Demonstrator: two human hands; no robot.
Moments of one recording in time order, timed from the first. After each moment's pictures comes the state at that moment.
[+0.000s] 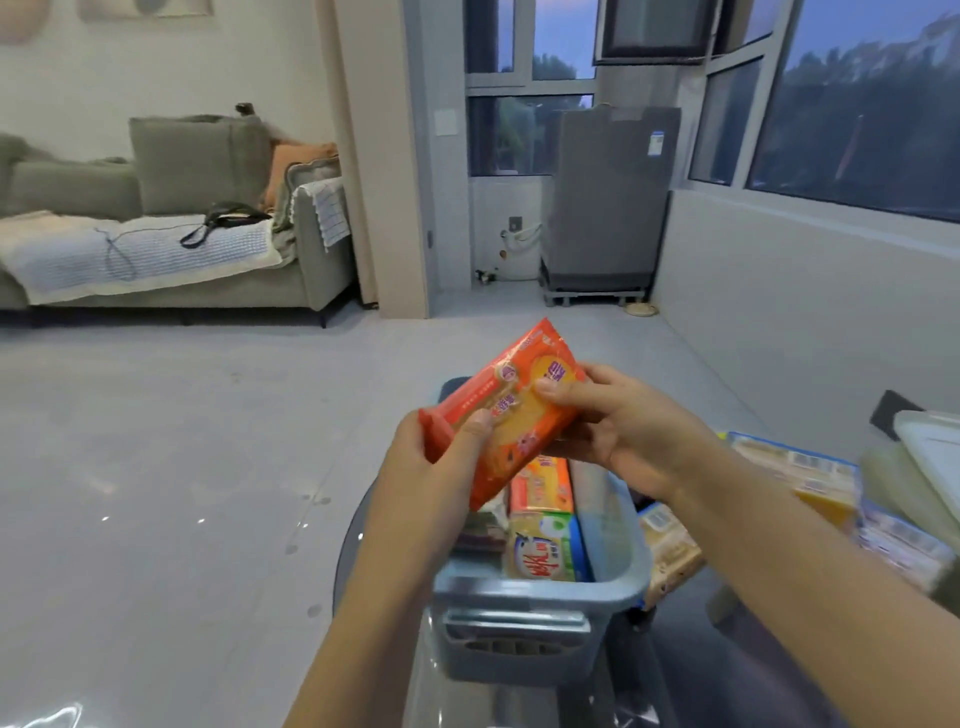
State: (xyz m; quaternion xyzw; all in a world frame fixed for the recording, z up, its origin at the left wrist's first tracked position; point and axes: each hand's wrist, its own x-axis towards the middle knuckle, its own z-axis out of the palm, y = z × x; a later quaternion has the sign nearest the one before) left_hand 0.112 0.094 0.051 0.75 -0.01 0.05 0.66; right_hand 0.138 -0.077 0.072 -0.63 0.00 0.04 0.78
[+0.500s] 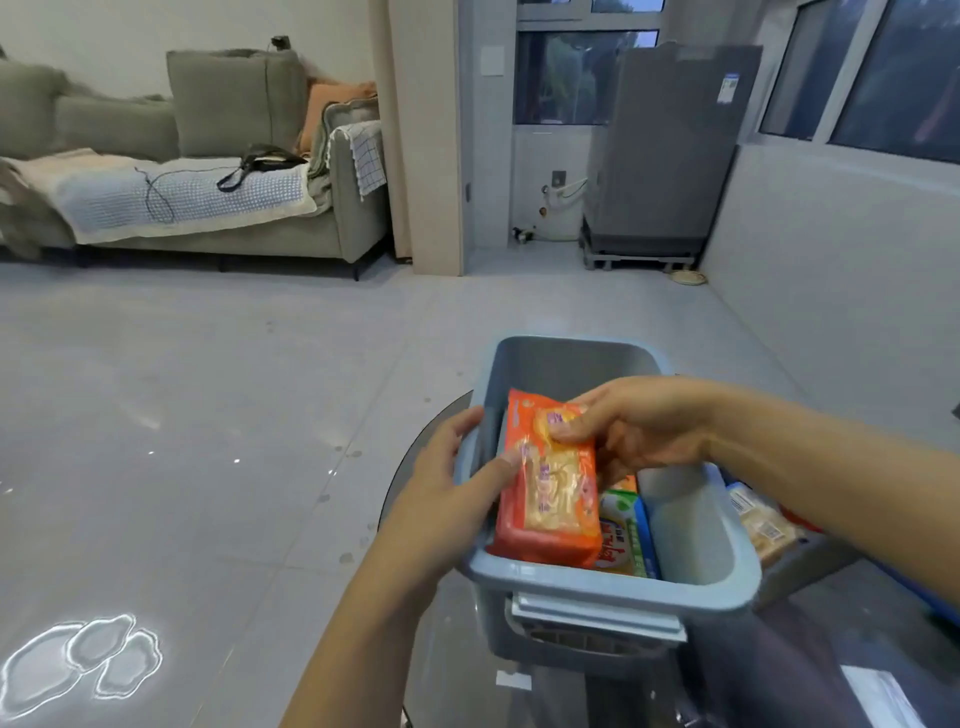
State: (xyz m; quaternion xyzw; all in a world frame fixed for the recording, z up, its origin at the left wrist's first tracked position) left_hand 0.126 0.133 0.010 0.76 -0.01 -0.09 0.64; right_hand 0.193 -0.060 0.045 -0.76 0.02 0.35 0.55
